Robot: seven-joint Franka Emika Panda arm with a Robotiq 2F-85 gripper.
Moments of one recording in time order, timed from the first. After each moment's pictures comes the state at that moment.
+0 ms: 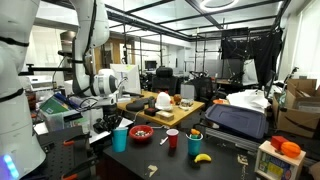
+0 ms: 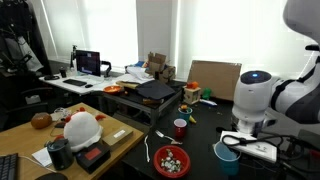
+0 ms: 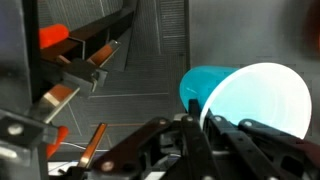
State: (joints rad) arm 0.05 0.36 0.18 -2.68 -0.97 2.87 2.49
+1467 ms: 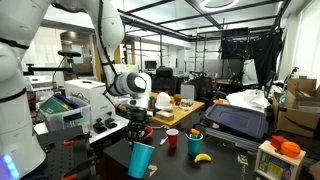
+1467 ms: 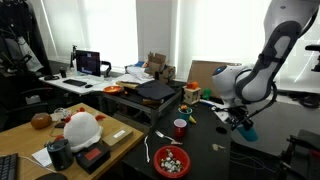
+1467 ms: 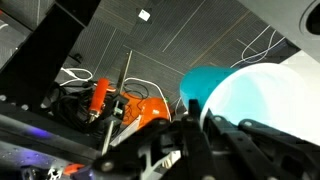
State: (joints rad) arm 0.26 0.46 -0.29 -2.42 -0.44 2.43 2.60
